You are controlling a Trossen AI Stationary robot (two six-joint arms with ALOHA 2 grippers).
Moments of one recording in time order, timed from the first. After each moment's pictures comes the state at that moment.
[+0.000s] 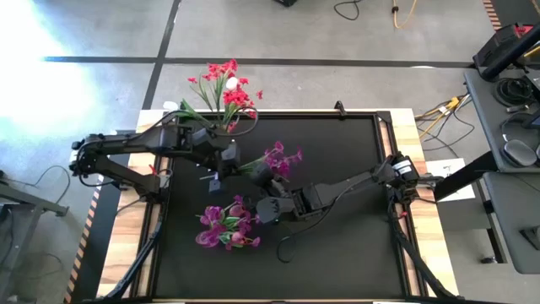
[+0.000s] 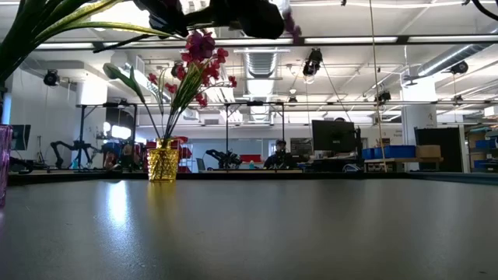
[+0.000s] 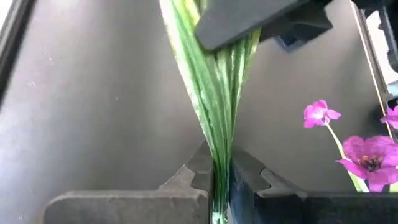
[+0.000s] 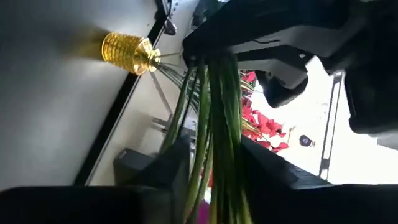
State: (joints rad) left arm 0.07 1.29 1.31 -0.90 0.09 0.01; right arm 0.28 2.02 1.80 -0.42 1.10 -1.19
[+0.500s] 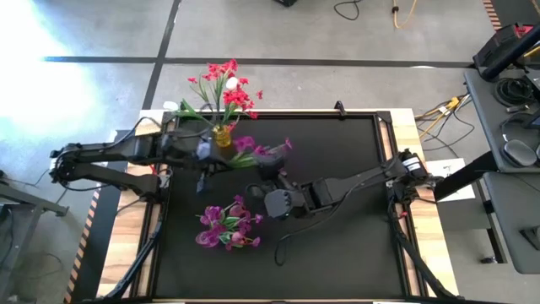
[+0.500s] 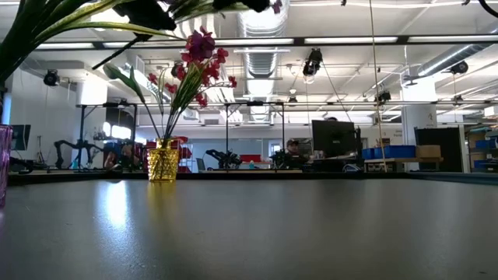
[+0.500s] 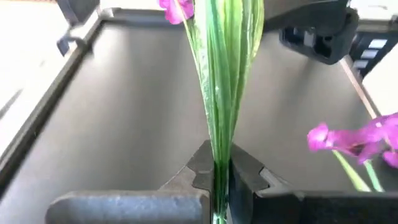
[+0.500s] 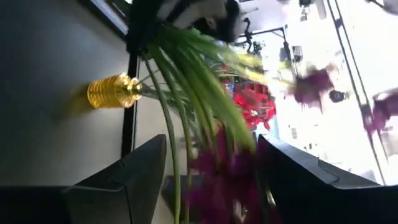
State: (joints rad) left arm 0.07 0.97 0.98 -0.57 0.03 -0.01; right arm 0.28 1.95 1.80 -0.35 1.09 -0.89
